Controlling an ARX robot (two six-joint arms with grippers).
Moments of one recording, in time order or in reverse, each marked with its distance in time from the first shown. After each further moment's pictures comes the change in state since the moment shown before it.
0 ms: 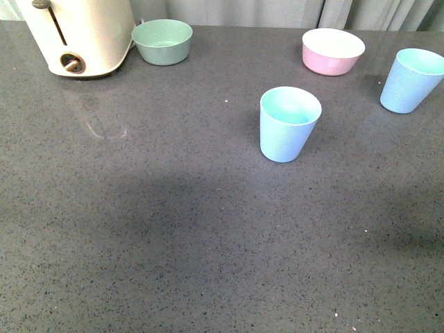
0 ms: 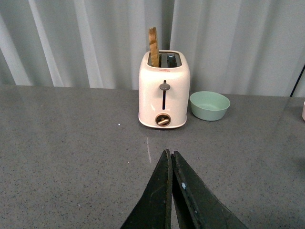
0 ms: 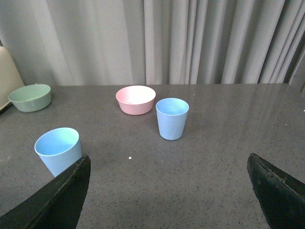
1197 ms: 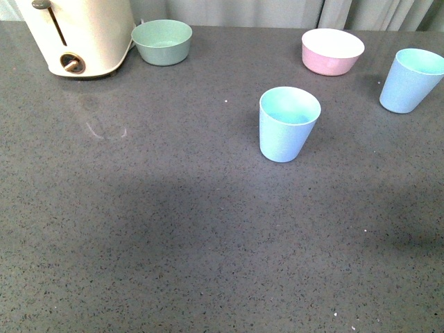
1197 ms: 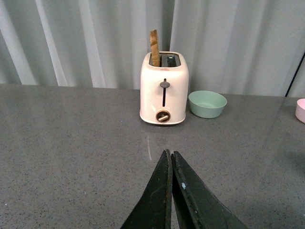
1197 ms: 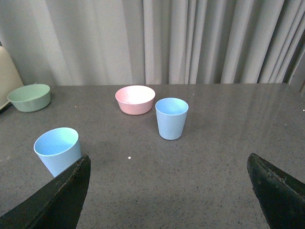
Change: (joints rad) left arm 0.000 -0.472 0.000 -0.472 0.000 0.001; right arm 0.000 0.000 0.000 0.000 0.000 0.000
